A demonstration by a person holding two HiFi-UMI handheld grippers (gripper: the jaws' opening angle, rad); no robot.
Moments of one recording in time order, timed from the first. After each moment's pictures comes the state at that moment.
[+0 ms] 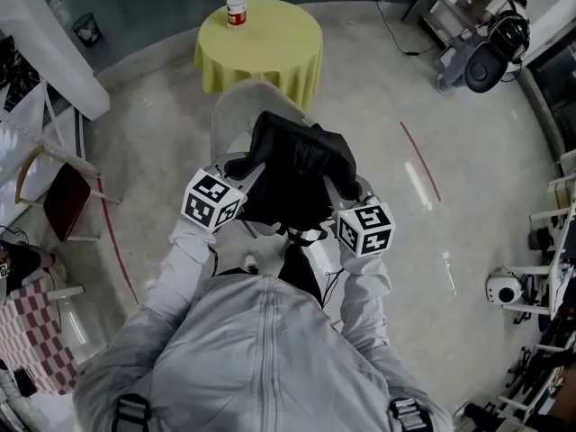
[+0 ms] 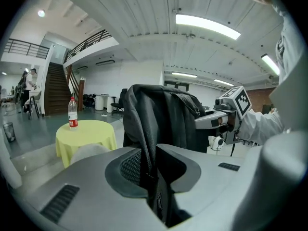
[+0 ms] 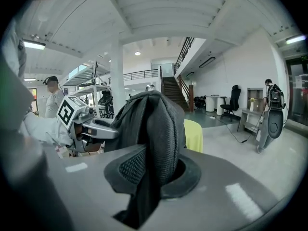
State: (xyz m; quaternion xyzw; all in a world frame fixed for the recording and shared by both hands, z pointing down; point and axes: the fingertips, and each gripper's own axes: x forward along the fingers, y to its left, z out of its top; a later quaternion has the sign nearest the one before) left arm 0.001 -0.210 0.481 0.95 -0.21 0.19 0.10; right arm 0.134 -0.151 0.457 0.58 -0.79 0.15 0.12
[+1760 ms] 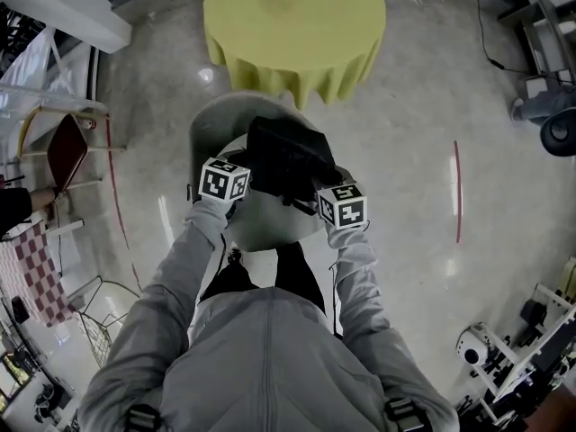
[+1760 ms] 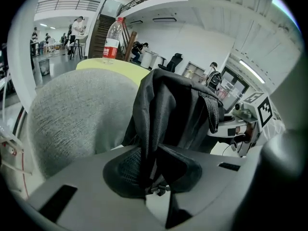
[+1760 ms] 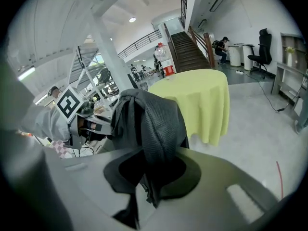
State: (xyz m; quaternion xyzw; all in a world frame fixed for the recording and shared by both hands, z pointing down) left arm 0.080 -0.453 0.765 0.78 -0.38 0.31 0.37; right arm 0.229 -0.435 0.741 0.40 -0.82 0.33 0.24
